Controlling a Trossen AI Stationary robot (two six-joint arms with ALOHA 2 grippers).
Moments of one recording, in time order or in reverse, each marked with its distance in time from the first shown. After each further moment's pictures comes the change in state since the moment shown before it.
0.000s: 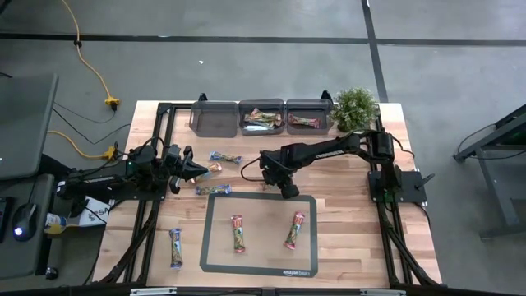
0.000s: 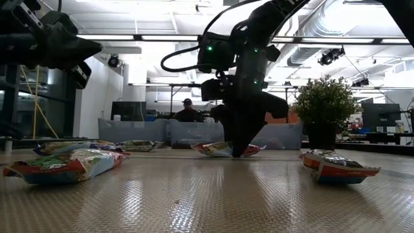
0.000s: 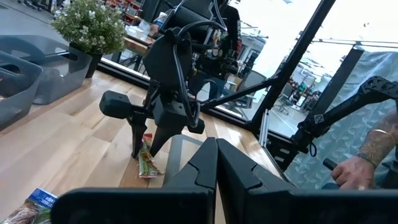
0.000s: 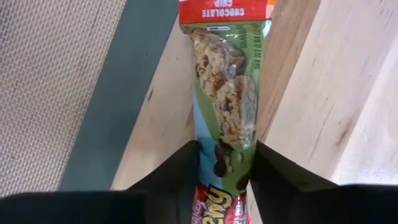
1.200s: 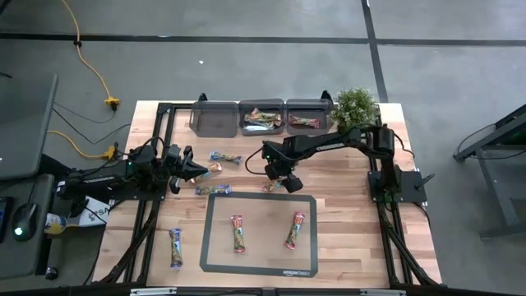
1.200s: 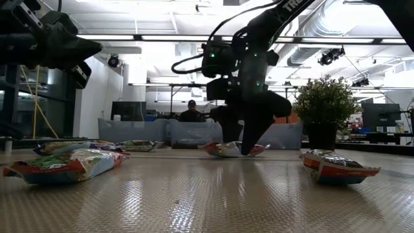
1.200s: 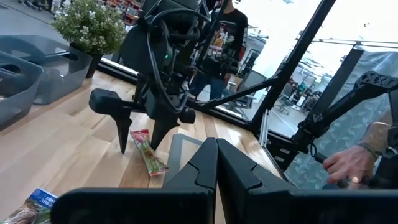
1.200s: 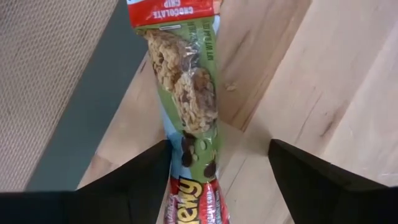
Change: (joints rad) left arm 0.000 0.000 0.000 0.000 -0.001 0.000; right arm -0.098 -0.057 -0.002 -0.006 -0.071 -0.184
